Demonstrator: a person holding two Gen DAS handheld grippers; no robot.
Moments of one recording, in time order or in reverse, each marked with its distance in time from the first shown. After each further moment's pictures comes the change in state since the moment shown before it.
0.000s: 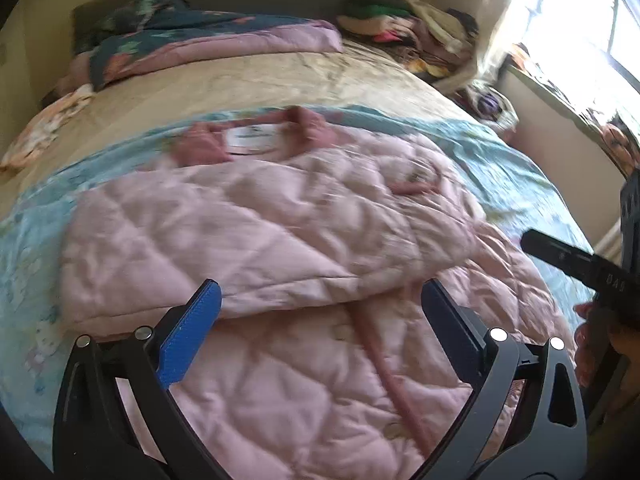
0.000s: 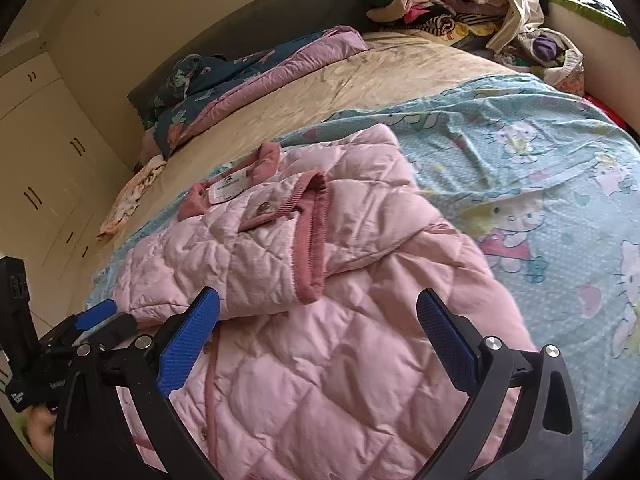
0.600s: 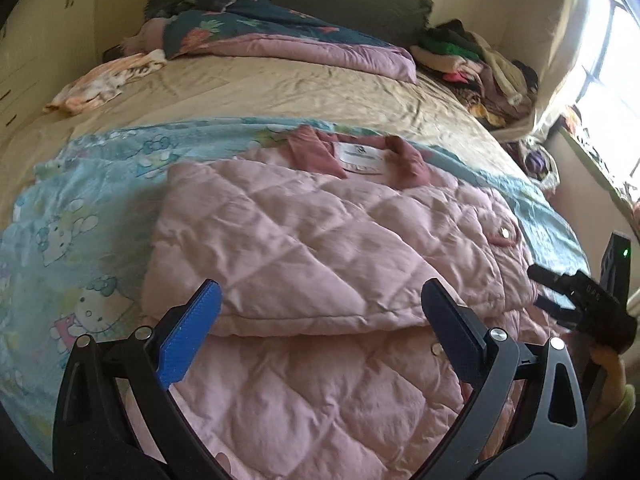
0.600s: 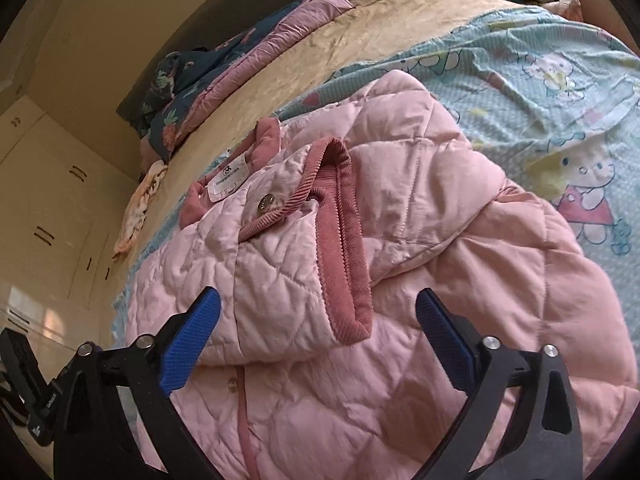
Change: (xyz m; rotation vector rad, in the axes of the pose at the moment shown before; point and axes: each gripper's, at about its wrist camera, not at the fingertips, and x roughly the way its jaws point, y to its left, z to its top) left arm -0.025 0.105 0.001 -0.218 -0.056 0.079; right arm 0.071 0.001 0.014 0.180 0.108 0.073
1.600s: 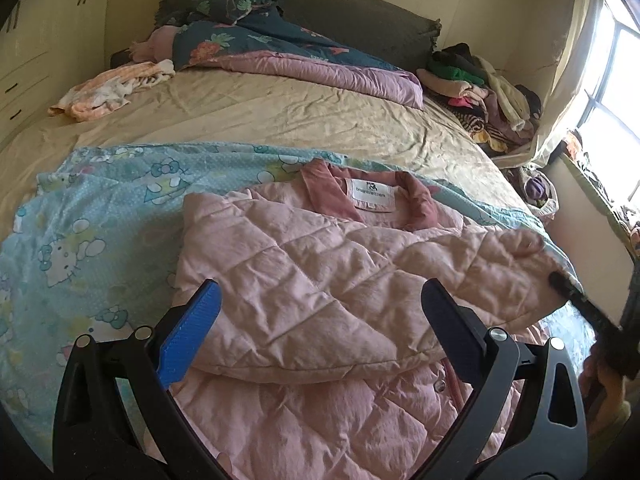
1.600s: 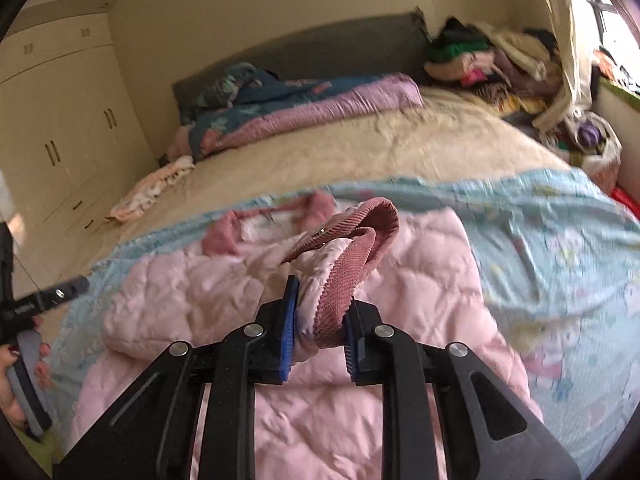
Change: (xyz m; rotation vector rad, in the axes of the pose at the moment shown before) left arm -0.003 0.020 0.029 -0.028 -0.057 -0.014; right arm -0.039 0.057 0.012 -0.416 -0.223 -0.055
